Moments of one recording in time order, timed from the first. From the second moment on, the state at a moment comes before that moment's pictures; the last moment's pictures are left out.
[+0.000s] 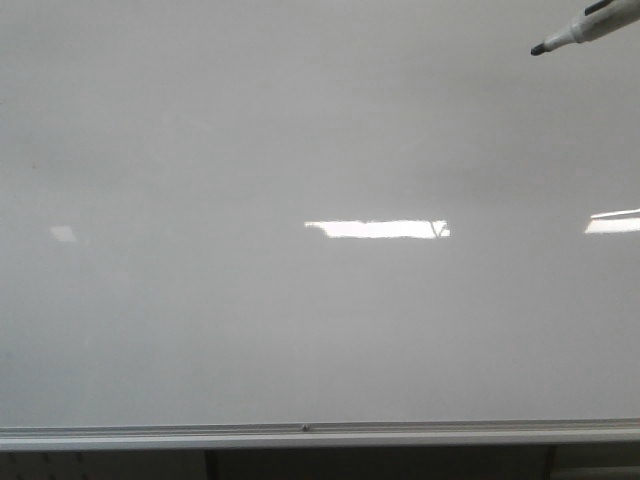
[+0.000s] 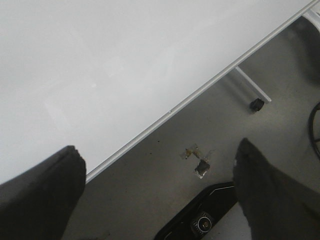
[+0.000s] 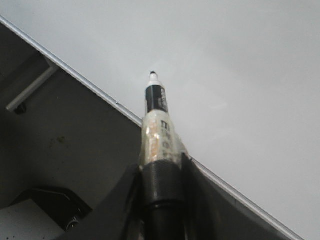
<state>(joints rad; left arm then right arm) -0.23 0.99 -1.04 -0.47 1.05 0.52 0.23 0.77 -0.89 0.32 0.94 -0.45</state>
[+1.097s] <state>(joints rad) -0.23 0.88 -0.94 -0.48 0.96 0.54 0.23 1.08 -0.72 0.38 0.08 -0.45</state>
